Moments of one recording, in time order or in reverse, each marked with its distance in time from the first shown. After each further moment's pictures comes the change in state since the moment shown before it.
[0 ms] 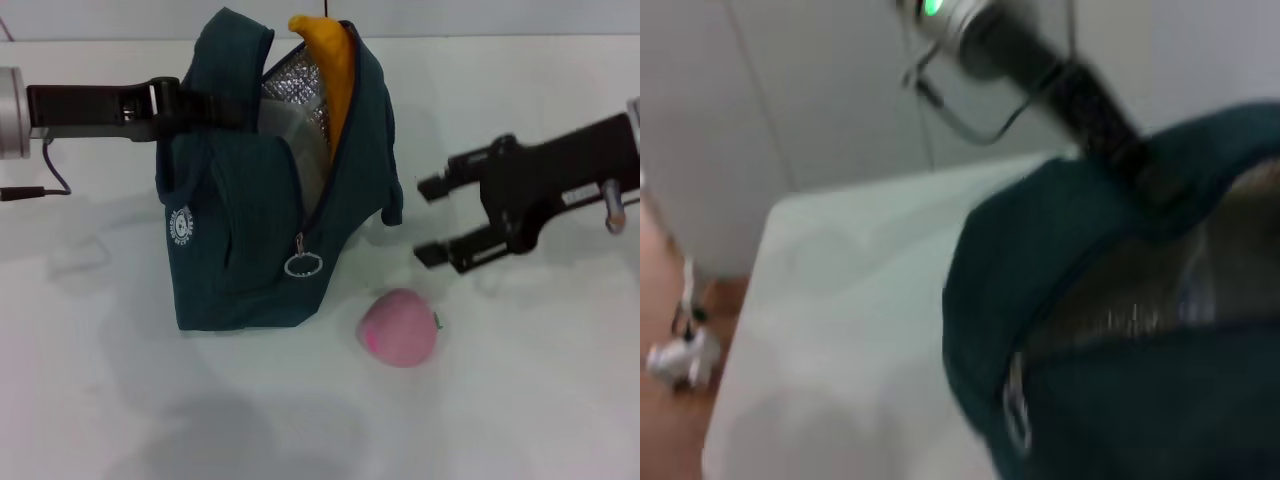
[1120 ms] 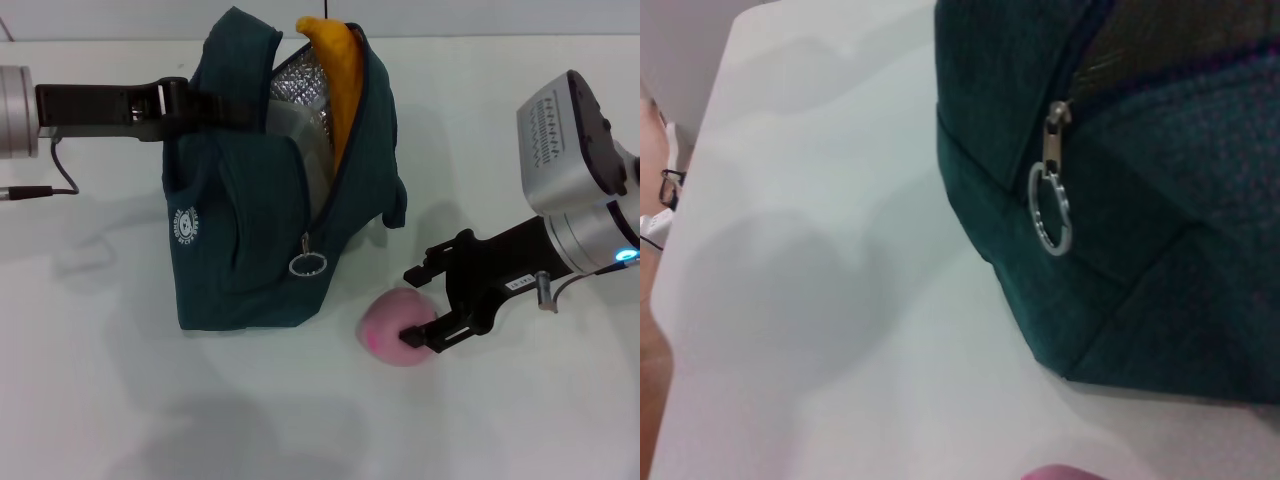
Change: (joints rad) left arm -0.007 -0.007 0.004 0.000 0.000 0.001 0.001; right arm 0.026 0.062 -0.212 0.201 -0.142 0.227 -0.056
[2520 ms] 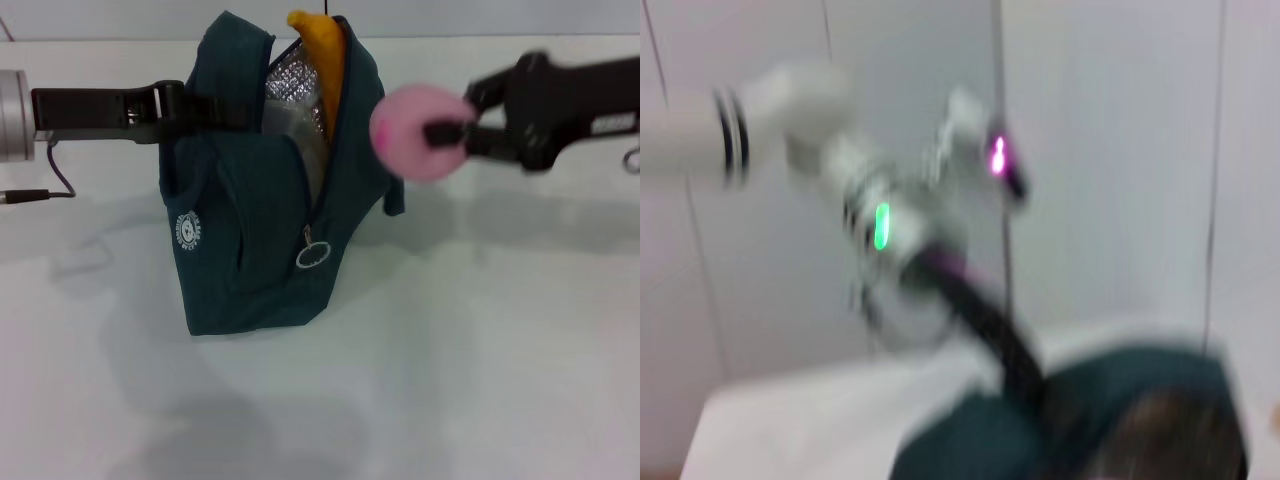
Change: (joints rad) left arm 0.008 0.000 -0.004 0.000 0.000 -0.001 0.011; right arm -0.068 -0.009 0.438 -0.238 0.259 -0.269 -0.026
